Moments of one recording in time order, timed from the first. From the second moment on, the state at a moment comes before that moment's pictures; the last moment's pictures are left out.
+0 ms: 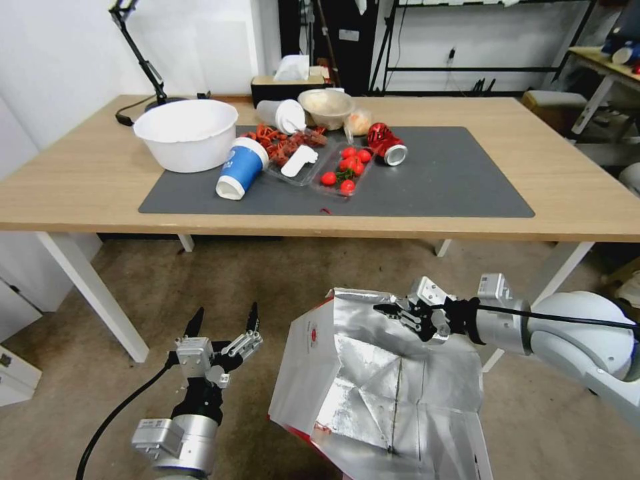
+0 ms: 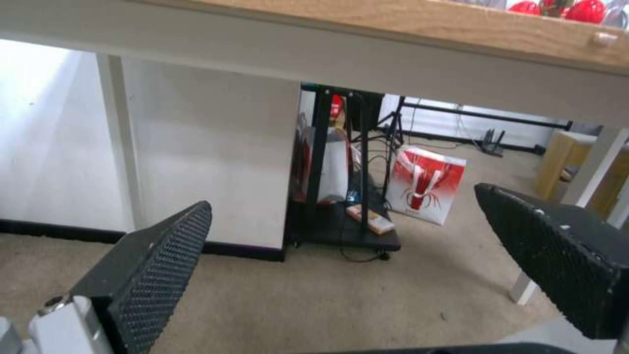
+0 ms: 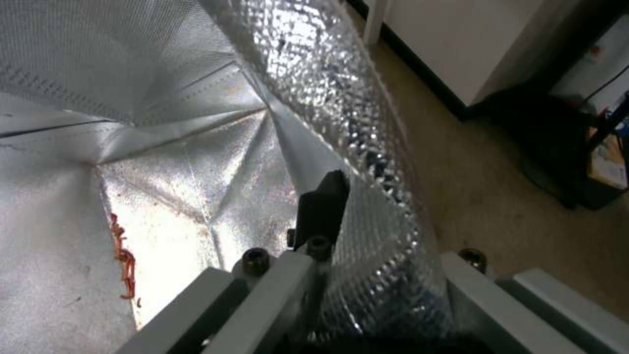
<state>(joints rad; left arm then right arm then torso) 1.87 -1.56 -0.47 -2.30 -0.18 -0.07 0.01 -1.06 0.41 0.19 2.21 0.71 -0.52 -0.42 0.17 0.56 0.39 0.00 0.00</state>
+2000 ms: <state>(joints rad) 1.87 -1.57 -0.47 -2.31 -0.17 -0.07 0.02 -1.12 0.39 0.26 2.23 0.71 -0.52 -0.42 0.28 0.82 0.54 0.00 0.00</state>
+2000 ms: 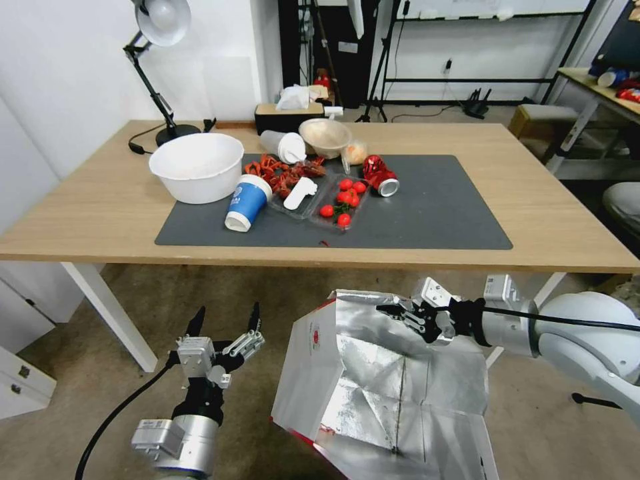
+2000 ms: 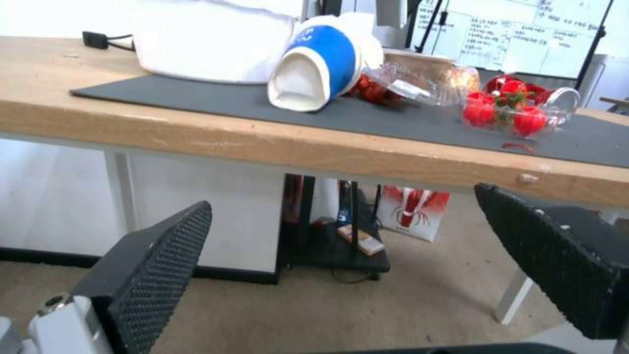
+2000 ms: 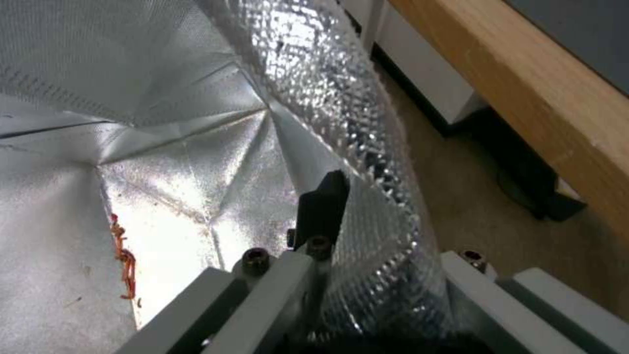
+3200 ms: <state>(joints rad) 1.88 -1.57 -0.47 -2.31 -0.17 -0.07 0.02 -1.14 0.38 0.27 2.24 0.71 -0.51 -0.42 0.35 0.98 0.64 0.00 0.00</state>
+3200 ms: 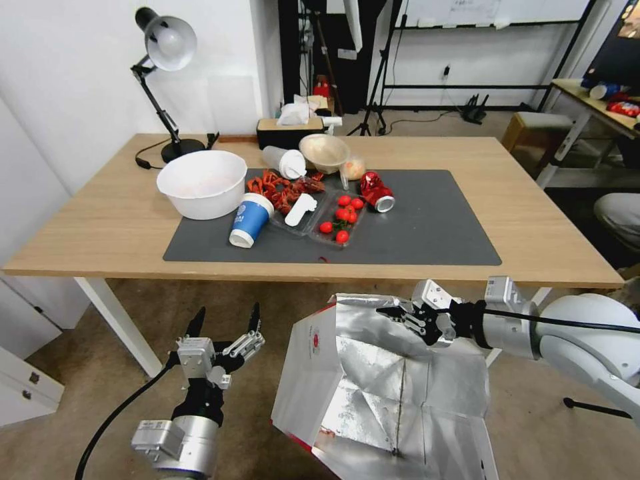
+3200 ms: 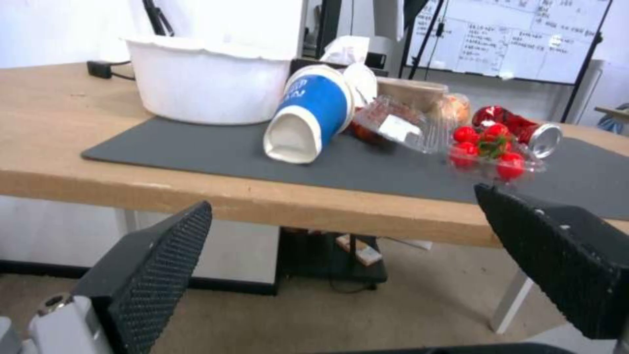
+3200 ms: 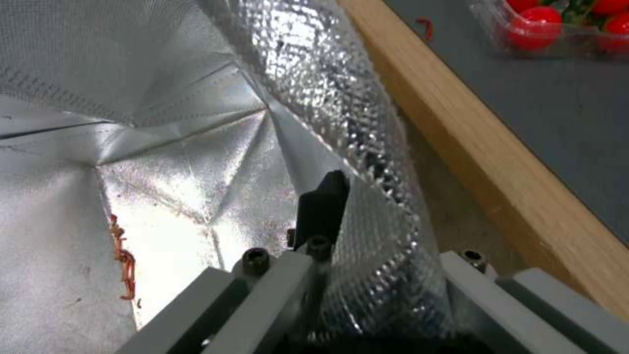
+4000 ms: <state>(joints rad) 1.88 -1.57 -0.47 -2.32 -0.17 -0.07 0.02 -1.15 0.38 0.28 2.24 0.71 -0.51 -0.42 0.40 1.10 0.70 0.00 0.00</state>
